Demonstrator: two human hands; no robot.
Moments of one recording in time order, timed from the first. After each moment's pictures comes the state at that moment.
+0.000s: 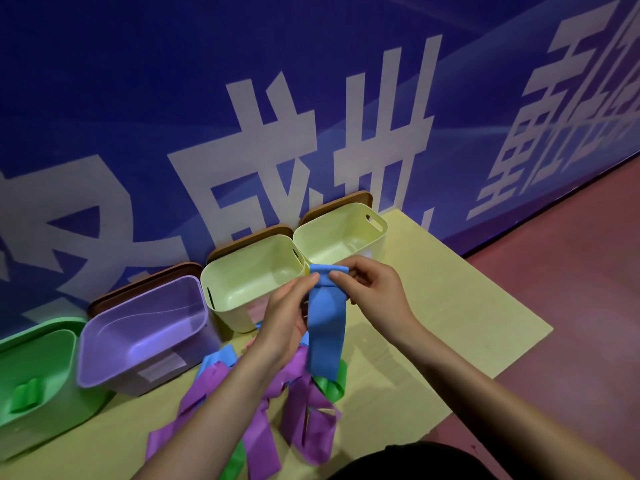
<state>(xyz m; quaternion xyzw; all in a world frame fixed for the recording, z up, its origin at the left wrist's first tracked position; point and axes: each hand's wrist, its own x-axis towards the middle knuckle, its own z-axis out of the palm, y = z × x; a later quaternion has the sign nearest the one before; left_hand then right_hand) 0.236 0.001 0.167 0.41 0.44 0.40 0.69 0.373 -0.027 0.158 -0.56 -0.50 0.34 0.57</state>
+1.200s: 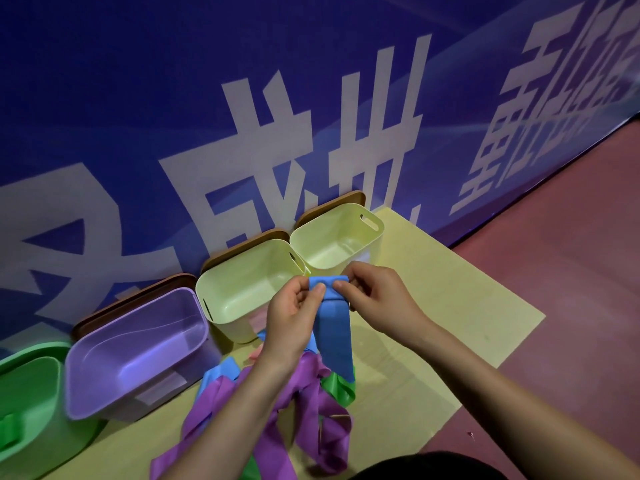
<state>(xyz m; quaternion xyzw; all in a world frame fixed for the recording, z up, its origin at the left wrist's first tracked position) 0.214 0.016 0.158 0.58 0.41 0.42 0.56 0.355 -0.024 0.169 -0.63 -0.58 0.25 0.45</state>
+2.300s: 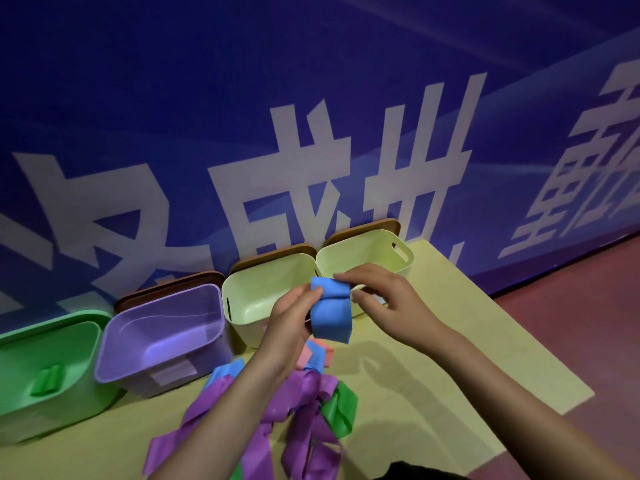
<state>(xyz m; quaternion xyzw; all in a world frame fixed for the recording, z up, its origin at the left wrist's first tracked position) 0.231 0.019 0.175 0.41 0.45 0.46 0.65 0.398 -0.001 0.180 -0.48 -0.72 0.25 0.43</state>
